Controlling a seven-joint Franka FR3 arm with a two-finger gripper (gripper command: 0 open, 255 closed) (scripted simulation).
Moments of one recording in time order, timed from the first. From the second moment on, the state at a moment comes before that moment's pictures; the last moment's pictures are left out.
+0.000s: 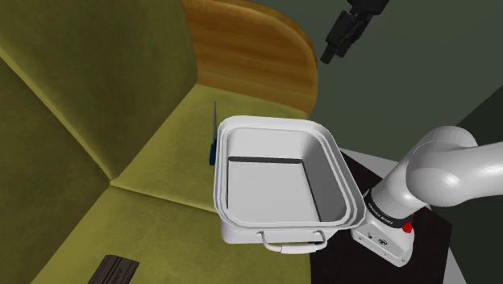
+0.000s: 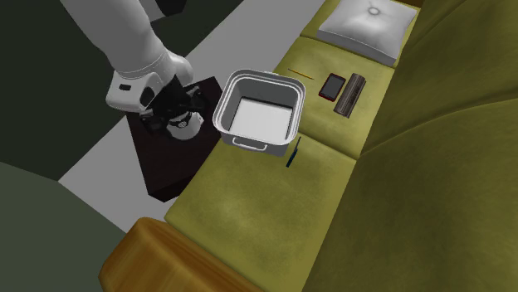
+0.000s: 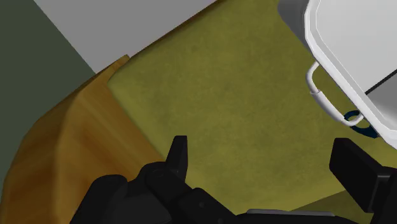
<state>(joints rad) -0.02 -0.81 0.06 -2.34 0.11 1.67 -0.01</state>
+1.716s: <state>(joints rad) 0.38 -0.41 0.31 -2.79 0.55 3.17 -0.18</state>
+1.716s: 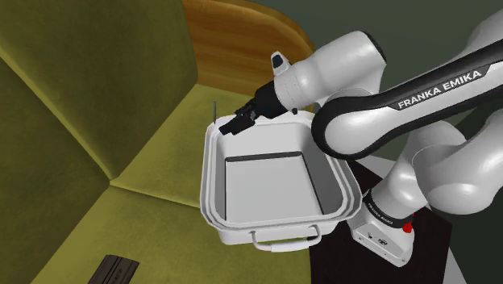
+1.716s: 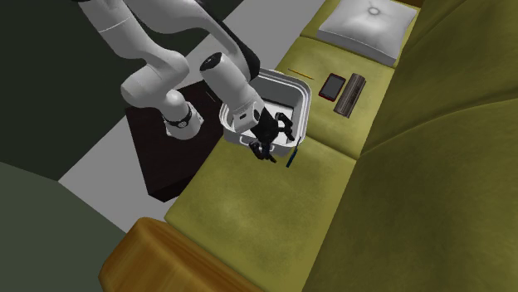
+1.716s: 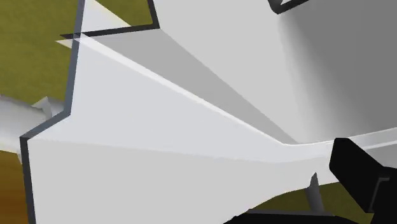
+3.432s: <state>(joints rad) 0.65 -0.13 0.07 -2.68 0.50 3.49 -0.14</state>
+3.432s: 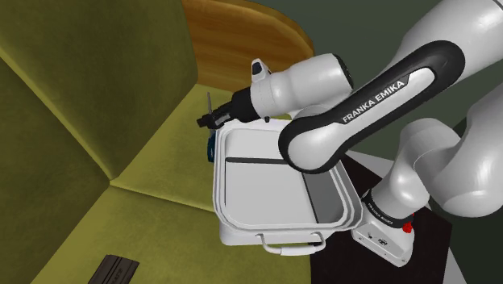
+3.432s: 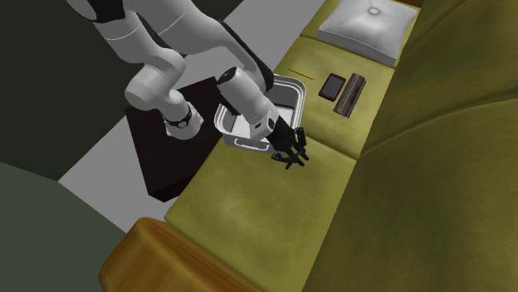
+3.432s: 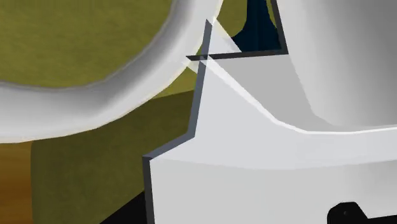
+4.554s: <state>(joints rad) 0.11 -0.38 0.61 -2.63 0.73 3.04 -0.22</state>
